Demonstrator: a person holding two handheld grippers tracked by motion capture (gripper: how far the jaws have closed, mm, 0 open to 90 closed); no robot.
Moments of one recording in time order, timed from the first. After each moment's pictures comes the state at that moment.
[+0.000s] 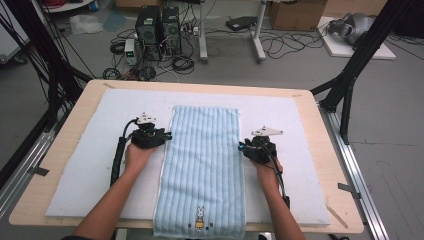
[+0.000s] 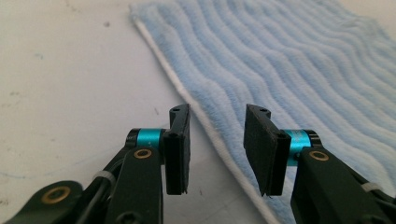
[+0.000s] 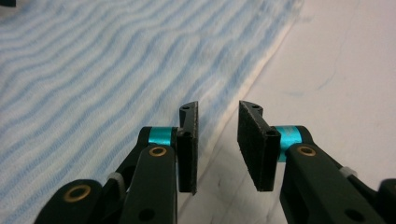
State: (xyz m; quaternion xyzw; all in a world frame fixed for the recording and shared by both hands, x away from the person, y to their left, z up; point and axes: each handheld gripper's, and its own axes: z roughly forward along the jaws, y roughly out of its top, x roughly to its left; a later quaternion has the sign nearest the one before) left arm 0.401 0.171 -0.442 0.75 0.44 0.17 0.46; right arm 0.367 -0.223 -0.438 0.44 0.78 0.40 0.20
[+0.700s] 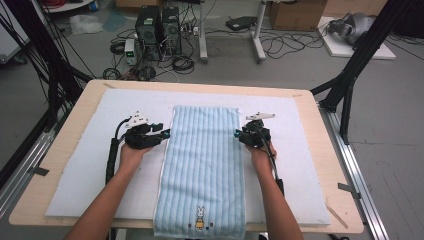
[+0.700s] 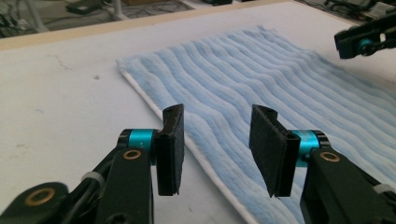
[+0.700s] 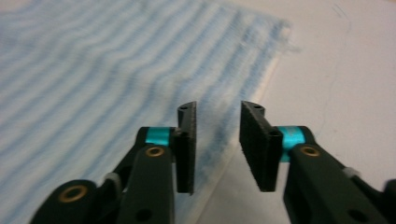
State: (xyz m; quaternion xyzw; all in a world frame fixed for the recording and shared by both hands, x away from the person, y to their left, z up) left arm 0.390 0.185 -0.434 0.74 0.38 0.17 0.53; right arm 0.407 -0.212 -0.427 0.46 0.77 0.39 0.20
